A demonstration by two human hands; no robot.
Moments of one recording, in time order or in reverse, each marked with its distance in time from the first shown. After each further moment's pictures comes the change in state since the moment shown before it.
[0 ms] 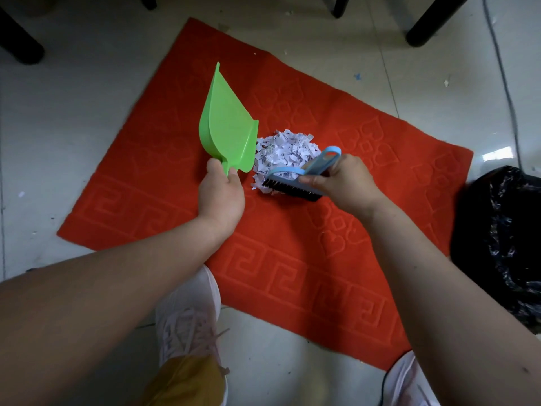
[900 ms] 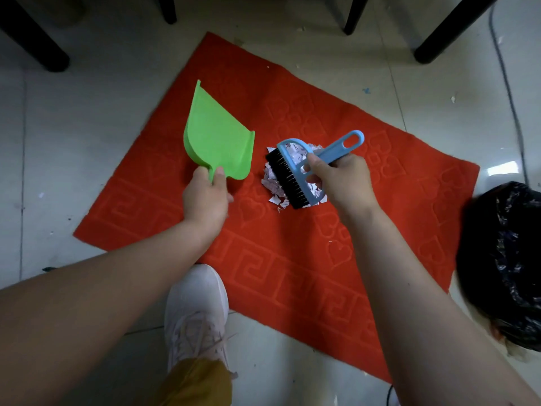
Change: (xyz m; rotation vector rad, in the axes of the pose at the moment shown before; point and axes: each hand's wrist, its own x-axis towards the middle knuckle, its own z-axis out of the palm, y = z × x) left_hand 0.011 -0.014 -0.032 -0.044 0.057 -0.032; right_hand -0.009 -0.054 0.004 0.591 0.196 0.185
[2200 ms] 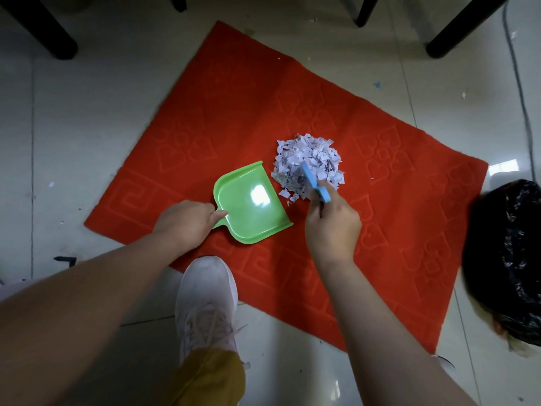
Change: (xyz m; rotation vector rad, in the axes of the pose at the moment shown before) left_hand 0.012 -0.072 -0.043 0.921 -0.469 0.394; right_hand -0.059 0.043 0.045 -0.568 0.367 -0.242
